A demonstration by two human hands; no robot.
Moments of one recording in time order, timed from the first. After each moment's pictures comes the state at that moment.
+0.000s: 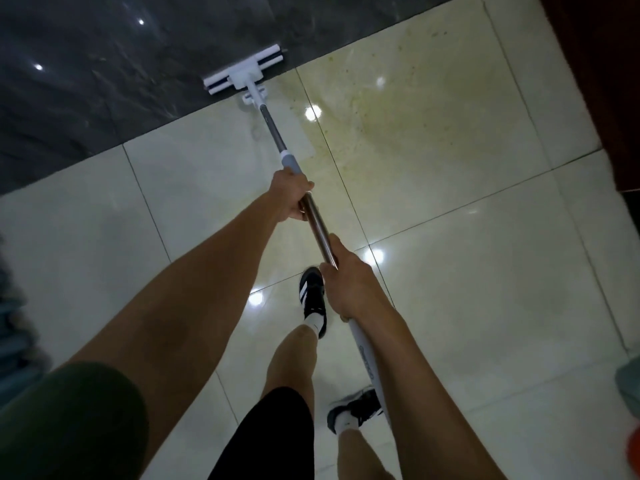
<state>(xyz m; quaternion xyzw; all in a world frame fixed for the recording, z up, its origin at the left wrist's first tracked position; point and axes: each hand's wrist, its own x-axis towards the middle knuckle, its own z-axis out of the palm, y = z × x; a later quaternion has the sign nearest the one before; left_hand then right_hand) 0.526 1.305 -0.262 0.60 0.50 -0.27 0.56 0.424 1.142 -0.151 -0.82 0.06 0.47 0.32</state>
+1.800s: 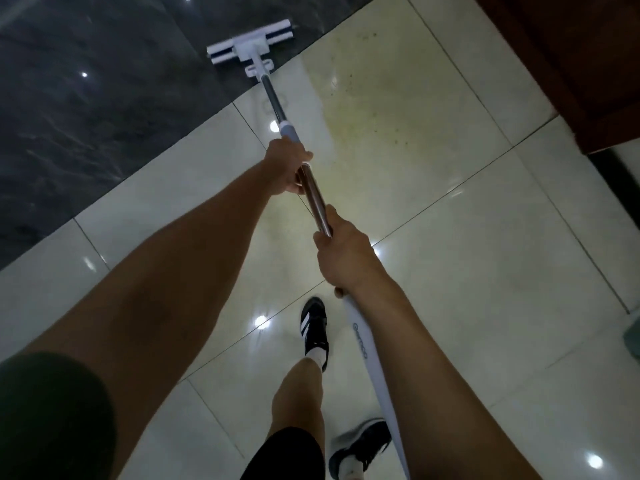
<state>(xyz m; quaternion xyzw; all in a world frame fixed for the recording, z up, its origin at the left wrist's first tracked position) 0.706 1.221 -0.273 0.68 0.40 -0.30 0.53 0.572 1.094 -0.177 -0.82 0.15 0.41 0.38</state>
